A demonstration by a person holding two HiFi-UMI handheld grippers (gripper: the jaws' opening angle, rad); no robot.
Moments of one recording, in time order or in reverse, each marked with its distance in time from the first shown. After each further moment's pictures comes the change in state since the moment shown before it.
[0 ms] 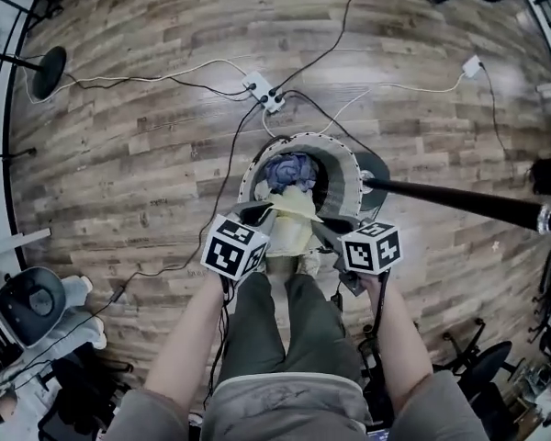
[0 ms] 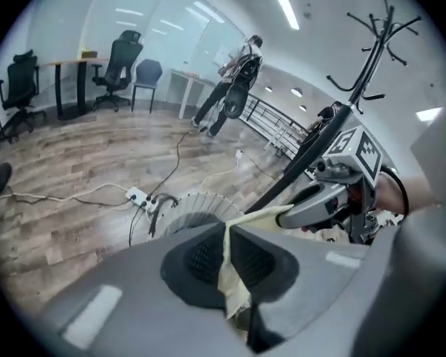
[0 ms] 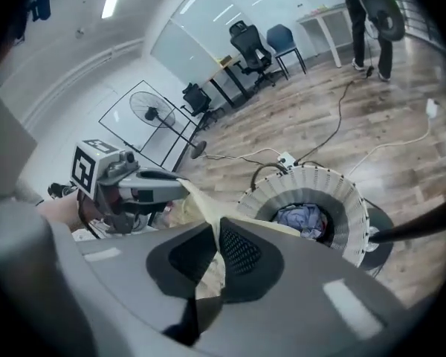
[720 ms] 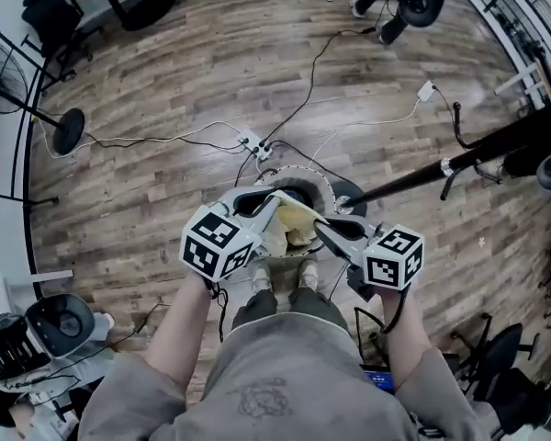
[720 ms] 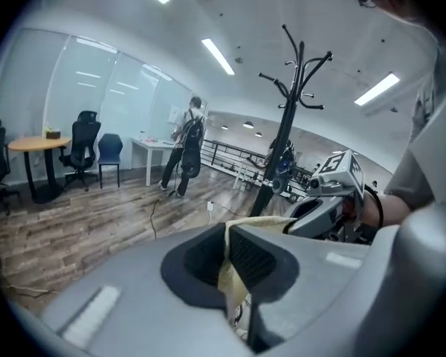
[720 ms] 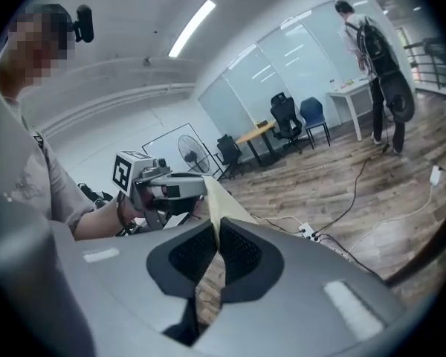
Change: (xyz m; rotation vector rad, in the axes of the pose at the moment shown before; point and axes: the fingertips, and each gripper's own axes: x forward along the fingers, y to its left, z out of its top) left arm -0.234 -0.160 0.181 0.338 -0.337 -0.121; right arm -0.232 0.216 0.088 -0.238 -0.390 0.068
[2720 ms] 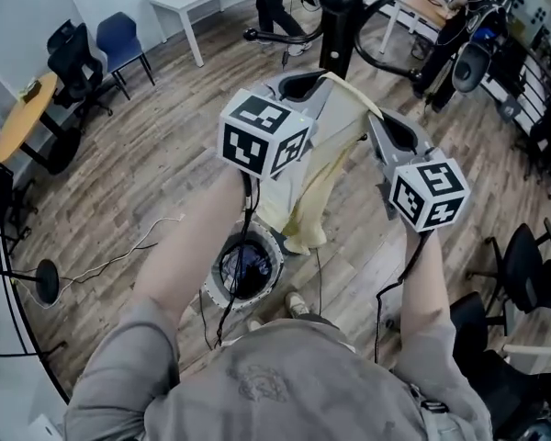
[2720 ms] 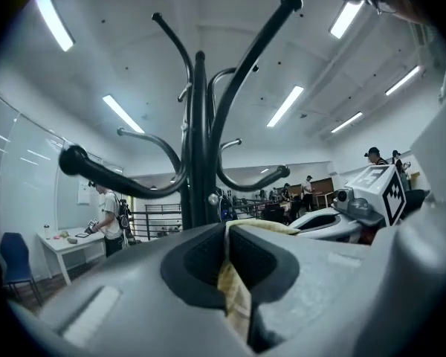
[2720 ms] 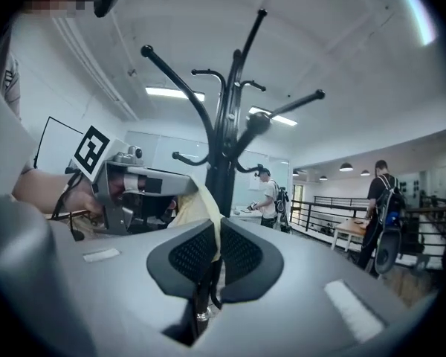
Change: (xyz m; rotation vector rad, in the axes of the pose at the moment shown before) left arm 0.163 -0.285 0.352 0.508 -0.426 -0.430; right arm -0.402 -0.065 0.184 -0.383 -0.617 -1.005
